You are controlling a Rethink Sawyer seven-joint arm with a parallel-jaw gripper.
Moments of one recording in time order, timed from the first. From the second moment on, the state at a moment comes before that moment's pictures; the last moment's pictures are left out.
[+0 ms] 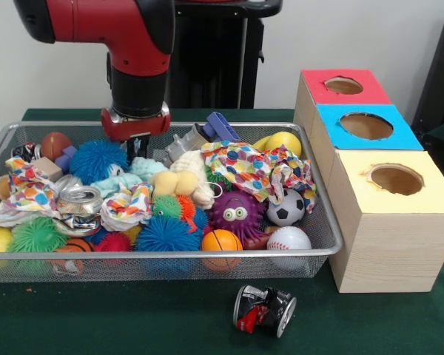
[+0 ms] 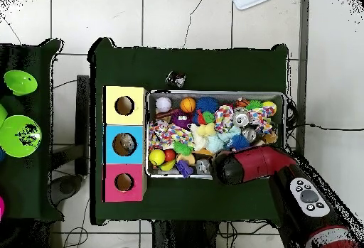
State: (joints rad) arm -0.67 -0.53 0.30 1.74 -0.86 0.48 1.52
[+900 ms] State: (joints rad) arm -0.67 -0.63 0.29 1.75 -0.75 0.76 1.52
